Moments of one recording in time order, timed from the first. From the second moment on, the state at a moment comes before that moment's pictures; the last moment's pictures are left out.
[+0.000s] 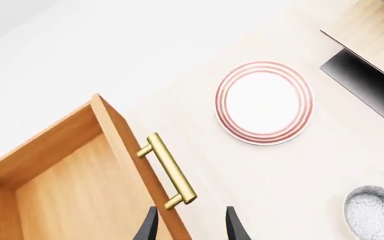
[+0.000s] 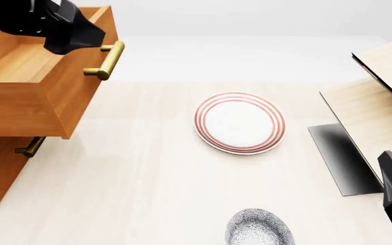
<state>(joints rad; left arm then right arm) -0.44 1.12 -1.32 0.87 0.24 0.00 0.01 -0.01 0.00 0.00</state>
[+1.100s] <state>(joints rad) -0.68 1.09 -1.14 0.71 0.22 0.00 0.01 -0.01 0.00 0.00</state>
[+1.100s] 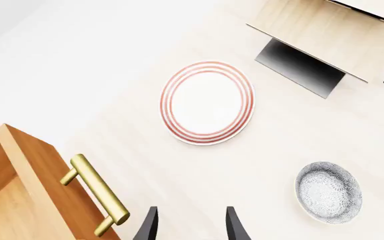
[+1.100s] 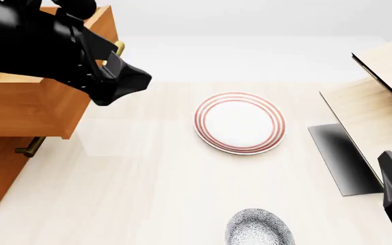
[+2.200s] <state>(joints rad) -0.89 1.36 -1.03 0.45 -0.01 0.00 0.01 -0.01 0.00 0.00</state>
